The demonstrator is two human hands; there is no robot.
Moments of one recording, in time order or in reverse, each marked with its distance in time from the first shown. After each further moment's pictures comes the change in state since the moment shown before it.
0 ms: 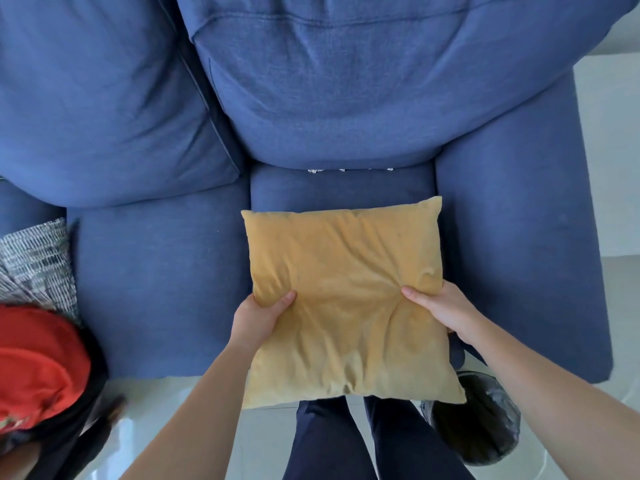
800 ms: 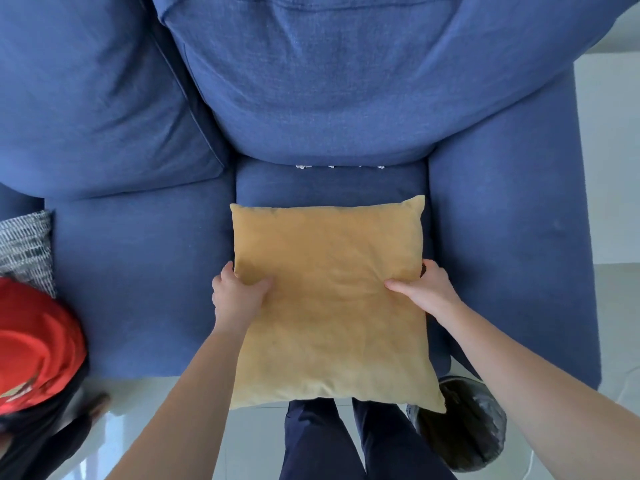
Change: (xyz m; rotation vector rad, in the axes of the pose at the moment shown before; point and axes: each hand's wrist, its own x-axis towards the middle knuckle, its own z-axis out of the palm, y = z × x) left_hand 0.019 0.043 0.020 0.109 0.229 -0.012; right_hand 0.037 -0.026 -0.007 -0.216 0.165 0.051
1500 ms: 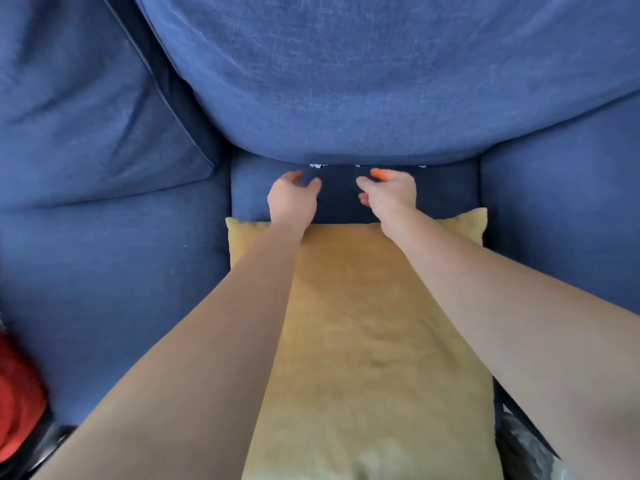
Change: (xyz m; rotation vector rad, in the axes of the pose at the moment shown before) left_hand 0.182 0.164 0.086 -0.233 -0.077 0.234; right_hand 0.171 -0.199 0.107 0.432 0.198 -0.161
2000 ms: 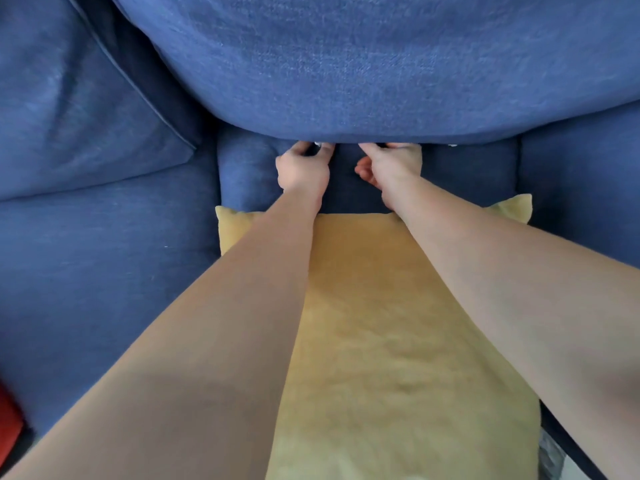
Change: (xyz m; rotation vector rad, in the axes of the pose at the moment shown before) left_hand 0.086 -0.018 0.050 -0.229 0.014 -0.121; right_hand 0.062 0.003 0.050 0.249 -0.008 0.107
